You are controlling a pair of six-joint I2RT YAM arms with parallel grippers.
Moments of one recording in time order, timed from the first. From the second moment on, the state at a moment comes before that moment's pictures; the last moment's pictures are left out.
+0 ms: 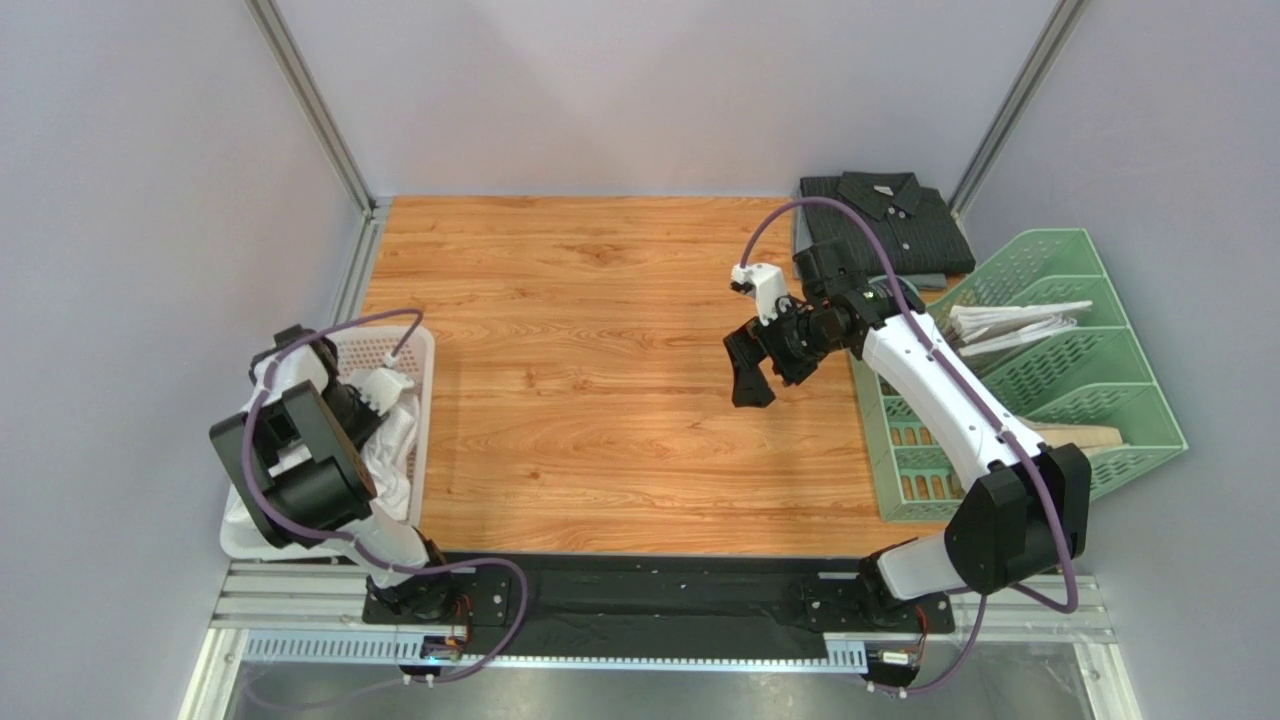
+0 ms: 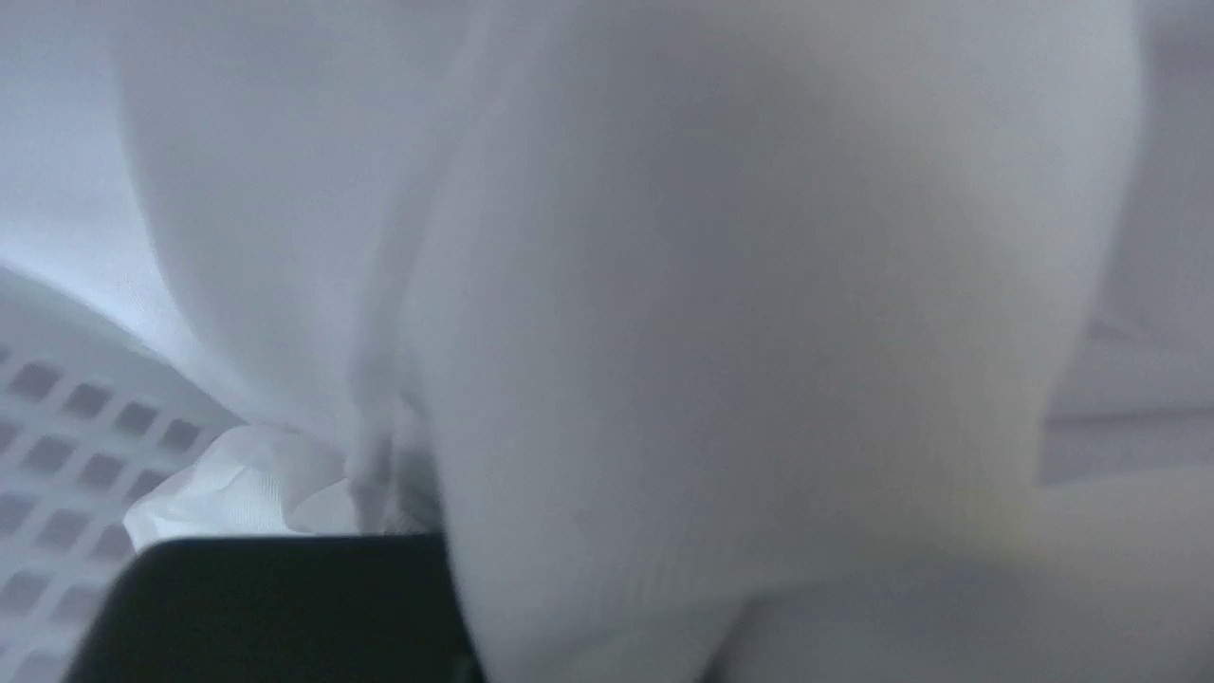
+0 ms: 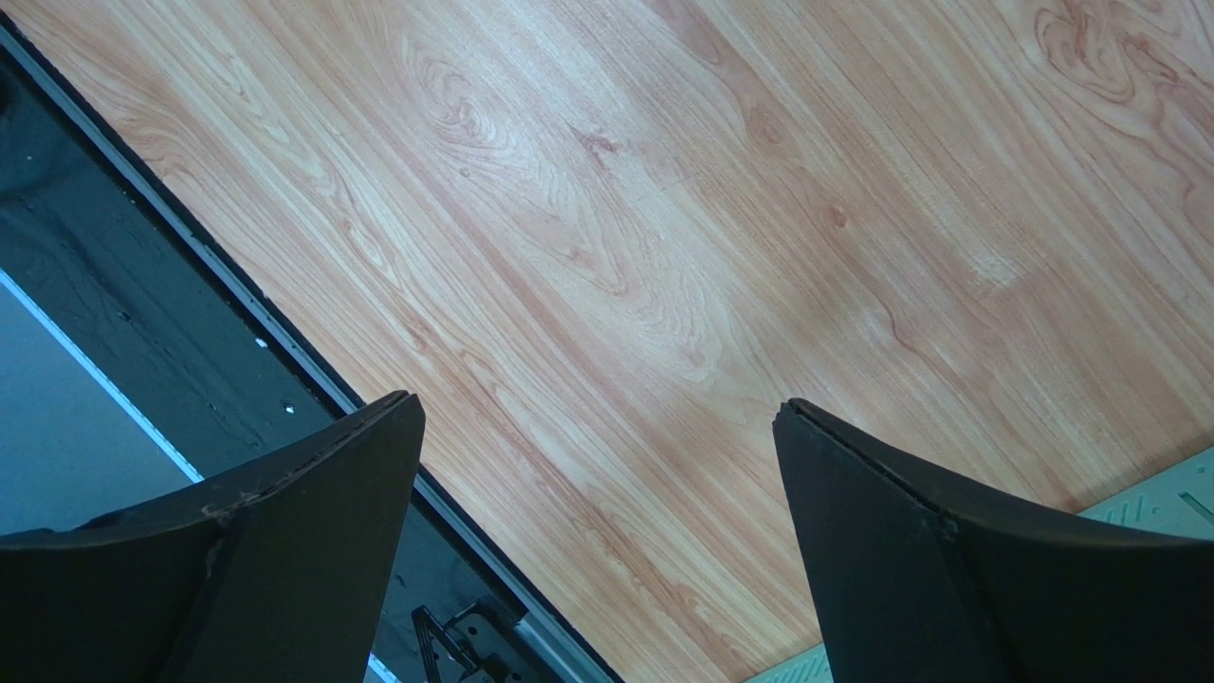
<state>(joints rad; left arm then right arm) 0.56 1.58 0.94 -0.90 0.00 1.23 0.36 1.43 1.28 -0.95 -0.44 -0.28</state>
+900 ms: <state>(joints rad) -0.12 1.31 2.11 -0.96 0.77 0.25 0.31 1.46 1.34 -0.96 -0.48 -0.27</state>
